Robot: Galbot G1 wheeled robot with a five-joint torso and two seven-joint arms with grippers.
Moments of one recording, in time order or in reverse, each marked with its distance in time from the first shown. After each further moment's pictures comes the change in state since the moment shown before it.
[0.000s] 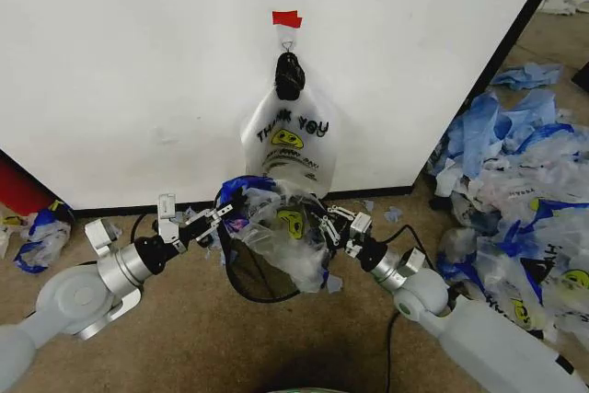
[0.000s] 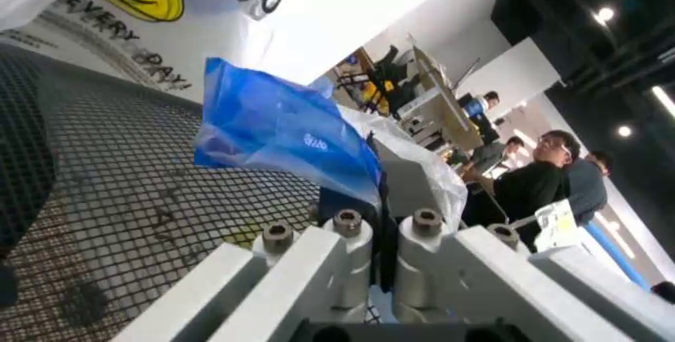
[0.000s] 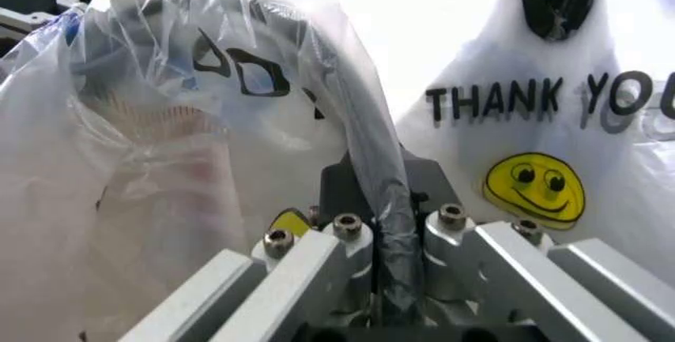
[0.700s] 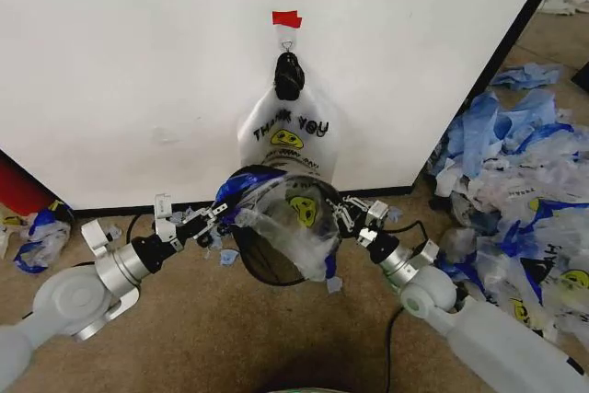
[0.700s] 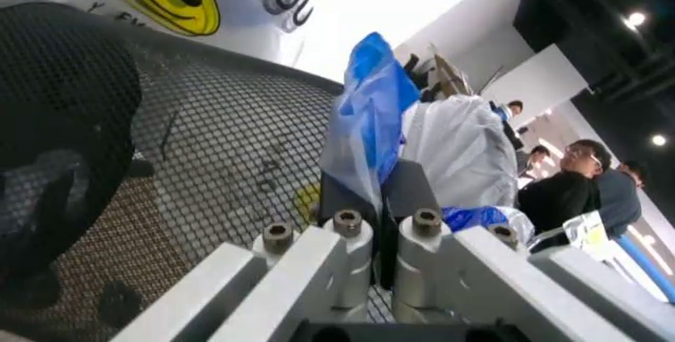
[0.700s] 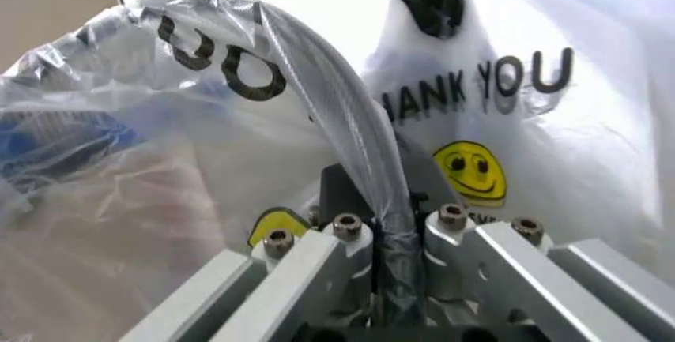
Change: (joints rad) left arm 0.026 0.003 -0.015 0.000 0.010 -0.037 -0.039; right arm -0.020 -0.017 0.039 0.019 0.257 -0.038 0.012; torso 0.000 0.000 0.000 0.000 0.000
